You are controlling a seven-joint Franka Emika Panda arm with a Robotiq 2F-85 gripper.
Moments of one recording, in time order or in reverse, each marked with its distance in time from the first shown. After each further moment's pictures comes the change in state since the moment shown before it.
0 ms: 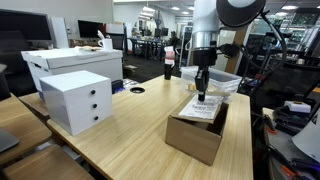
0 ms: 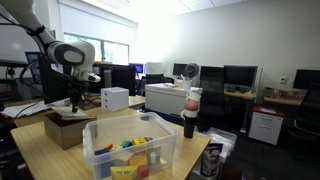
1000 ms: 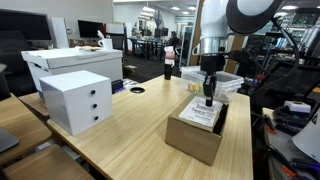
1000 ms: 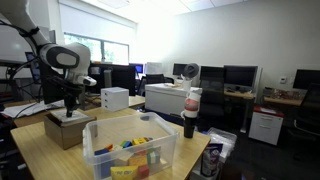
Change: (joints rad) arm 0.001 -0.041 0.003 -0.097 0.013 0.047 0.000
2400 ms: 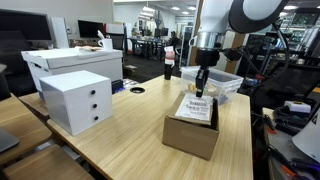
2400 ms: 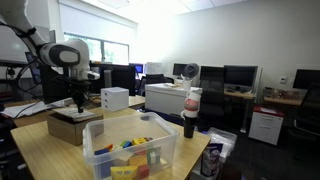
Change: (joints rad) arm -0.020 -0.009 0.005 0.013 -0.173 0.122 0.060
